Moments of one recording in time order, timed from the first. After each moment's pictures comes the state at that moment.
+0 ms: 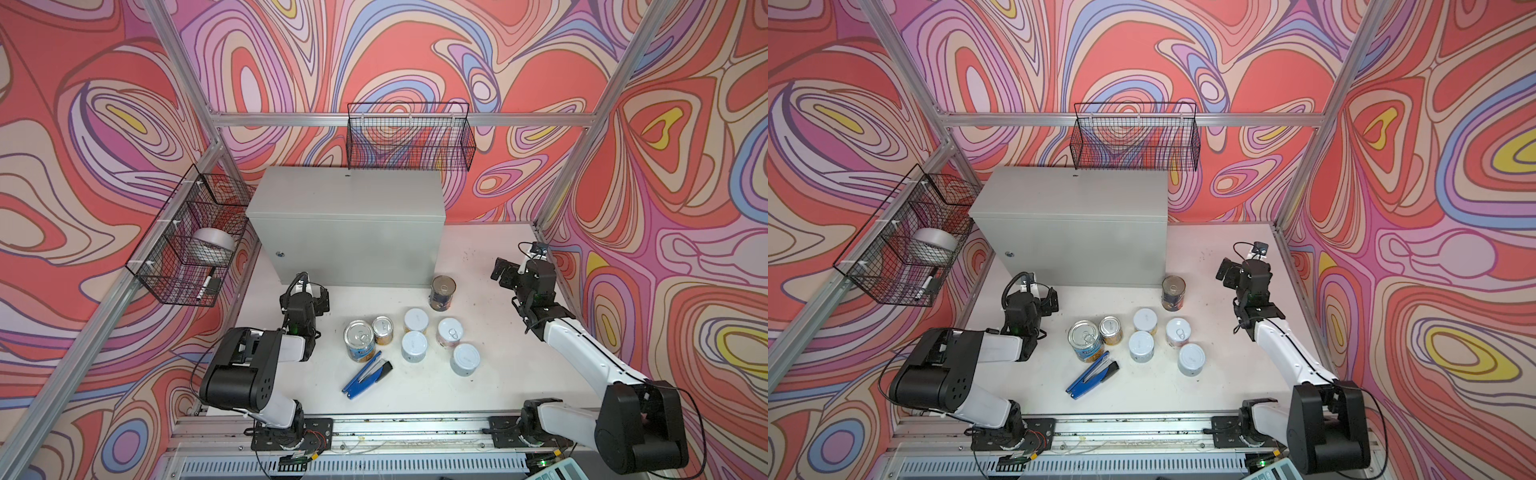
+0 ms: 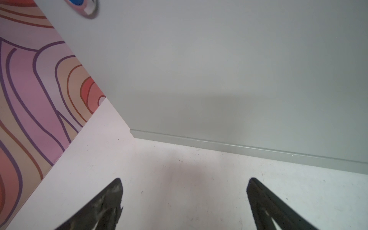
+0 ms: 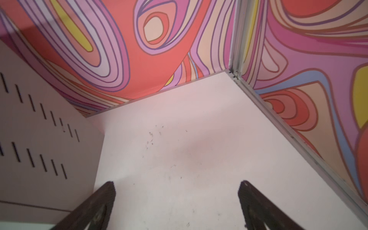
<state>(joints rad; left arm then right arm) -0.08 1.54 0.36 0.82 -0.31 0.00 0.05 1.20 0.72 0.09 0.15 0.30</state>
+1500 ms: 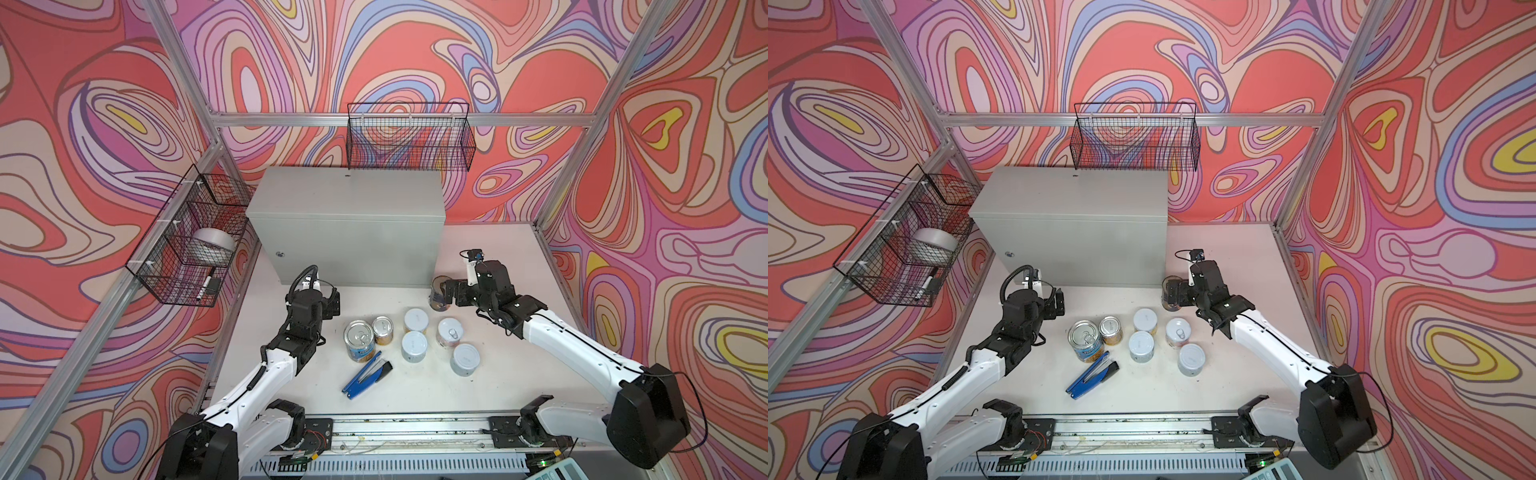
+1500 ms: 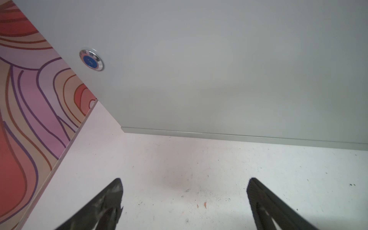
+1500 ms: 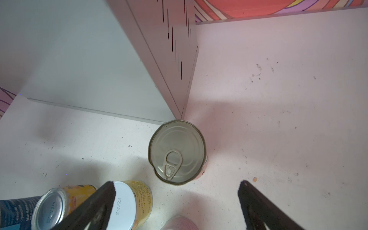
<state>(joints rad) -0.30 1.03 0.48 0.08 -0.38 -0.12 0.45 1.28 0.87 -0.26 0.06 0.34</state>
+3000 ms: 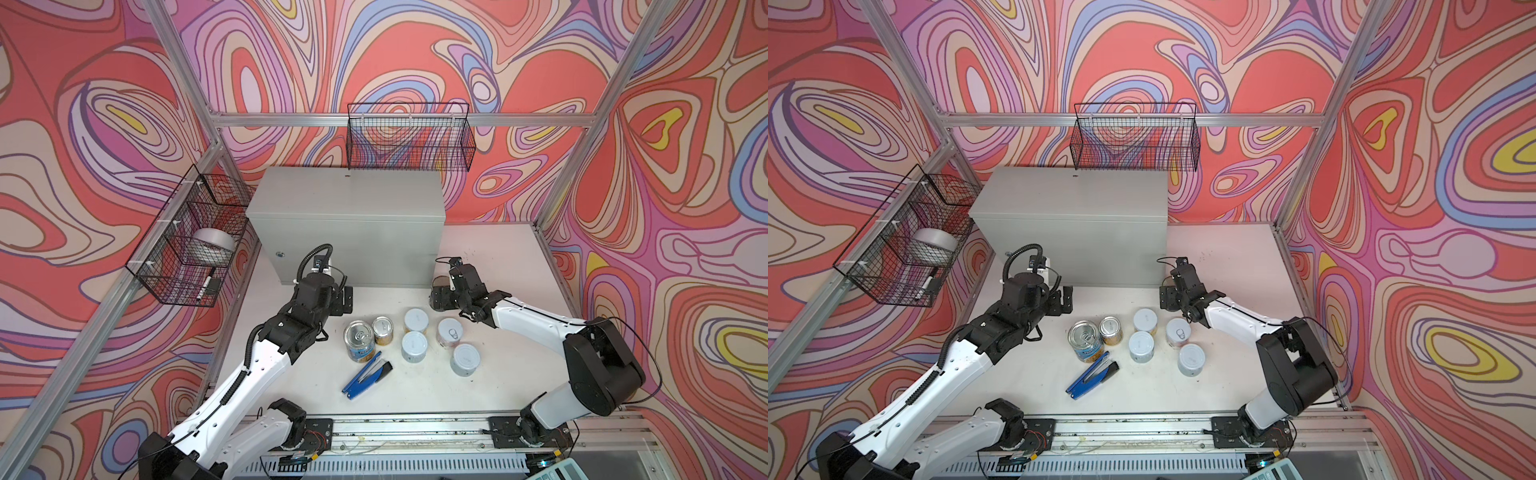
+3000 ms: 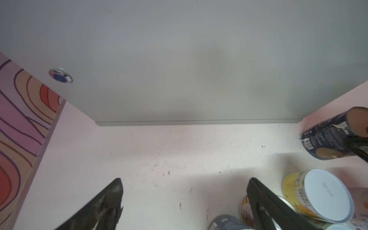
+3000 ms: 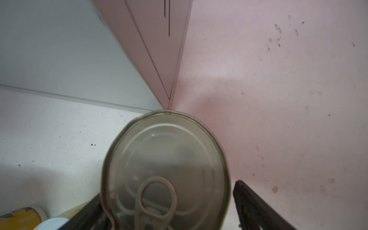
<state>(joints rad) -0.46 0.98 0.85 -0.49 -0.36 -0.27 0.49 1.57 0.92 -0.17 0.15 0.34</state>
